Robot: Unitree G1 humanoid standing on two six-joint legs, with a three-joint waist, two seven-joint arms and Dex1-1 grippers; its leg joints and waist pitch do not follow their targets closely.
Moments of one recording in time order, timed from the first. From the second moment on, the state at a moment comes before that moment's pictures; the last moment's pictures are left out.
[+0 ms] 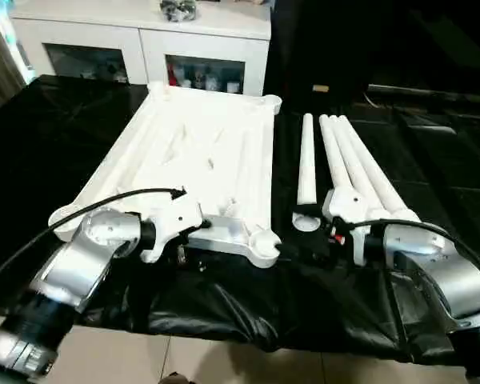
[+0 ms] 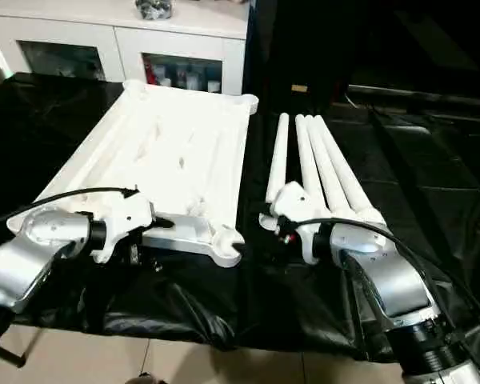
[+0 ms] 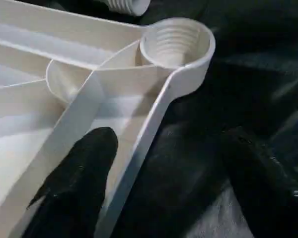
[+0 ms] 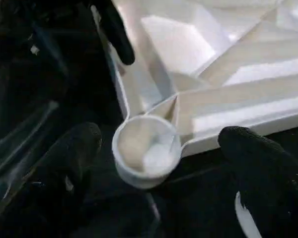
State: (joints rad) left arm -0.49 0.56 -0.33 0.23 -0.09 0.32 -1.11; right arm -0.31 -0.55 0.22 -0.01 0.23 0.38 0.94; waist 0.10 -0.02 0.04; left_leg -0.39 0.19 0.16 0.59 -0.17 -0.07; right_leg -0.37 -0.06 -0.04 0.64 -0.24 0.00
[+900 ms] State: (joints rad) left arm -0.74 0.41 -0.40 0.76 0.02 0.14 -1.19; right arm -0.26 -0.57 0.24 -0.08 0.24 0.40 0.99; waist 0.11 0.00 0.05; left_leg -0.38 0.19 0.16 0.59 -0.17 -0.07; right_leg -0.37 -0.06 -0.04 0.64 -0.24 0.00
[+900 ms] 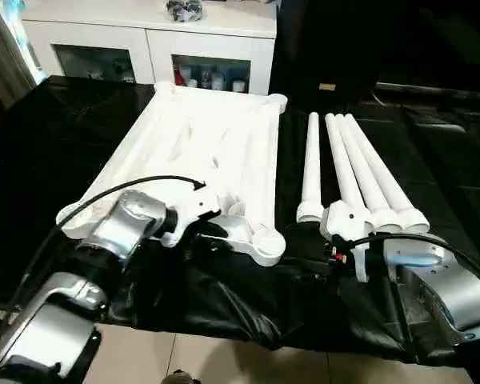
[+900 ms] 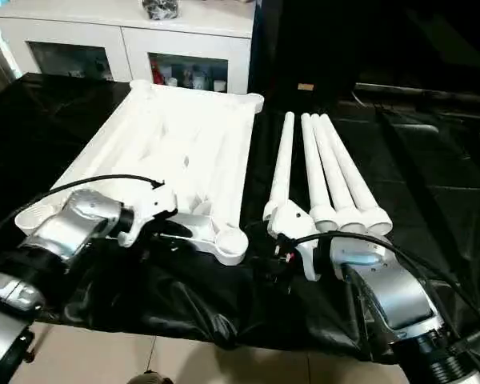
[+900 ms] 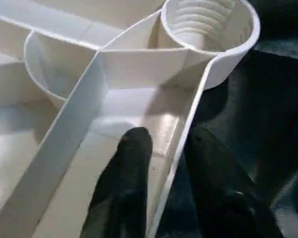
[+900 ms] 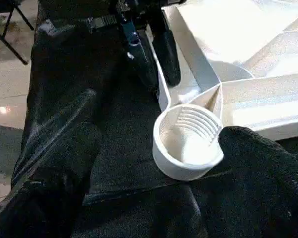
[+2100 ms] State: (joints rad) left arm -0.44 0.35 -0.33 0.12 0.06 0.58 -0.82; right arm -0.25 -0.55 0.25 -0.07 0.20 0.38 0.96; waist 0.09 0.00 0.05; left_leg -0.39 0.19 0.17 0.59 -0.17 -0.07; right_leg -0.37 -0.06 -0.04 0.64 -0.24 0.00
